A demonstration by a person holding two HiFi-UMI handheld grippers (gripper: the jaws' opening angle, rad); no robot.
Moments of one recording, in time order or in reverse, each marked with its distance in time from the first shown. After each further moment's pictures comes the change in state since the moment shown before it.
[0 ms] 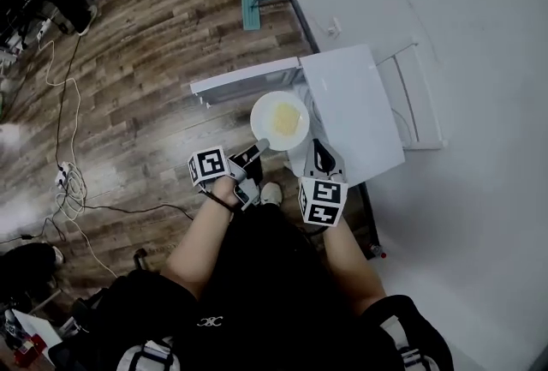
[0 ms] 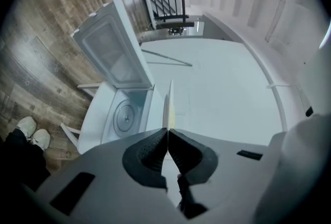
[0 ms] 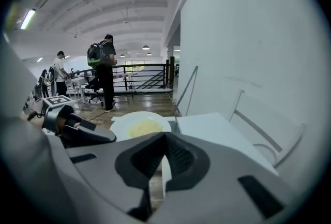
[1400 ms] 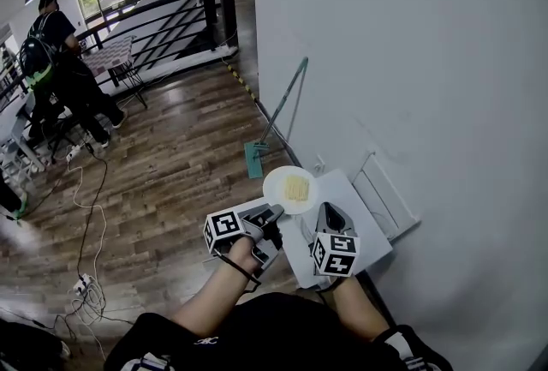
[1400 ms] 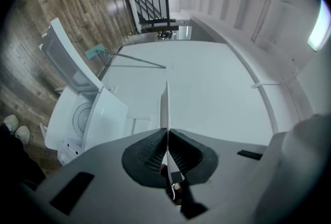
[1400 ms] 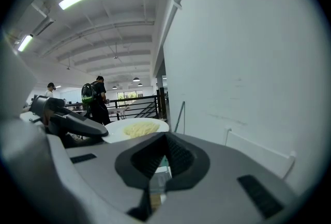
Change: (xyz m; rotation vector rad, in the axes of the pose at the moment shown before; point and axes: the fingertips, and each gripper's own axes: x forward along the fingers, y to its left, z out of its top) left arm 0.036 -0.224 0.005 0.054 -0.055 -0.084; right arm -0.073 -0.075 0.158 0.166 -0.343 -0.049
